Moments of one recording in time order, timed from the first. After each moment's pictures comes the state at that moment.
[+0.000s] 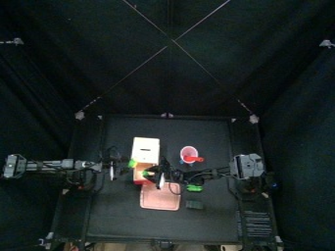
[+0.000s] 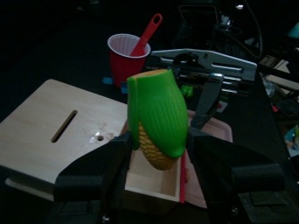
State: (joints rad) left arm 0.13 -0.87 1.19 1.61 0.01 -1.82; right arm 0.02 0.28 0.43 0.41 -0.58 0.04
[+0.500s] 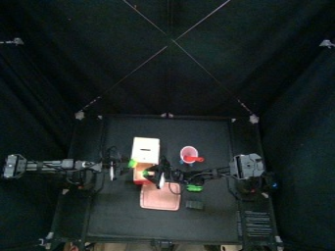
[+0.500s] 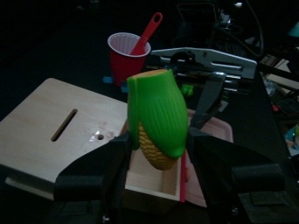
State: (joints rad) left arm 0.13 -0.87 1.19 1.61 0.01 -1.82; right arm 0.02 0.28 0.43 0.42 -0.58 0.04
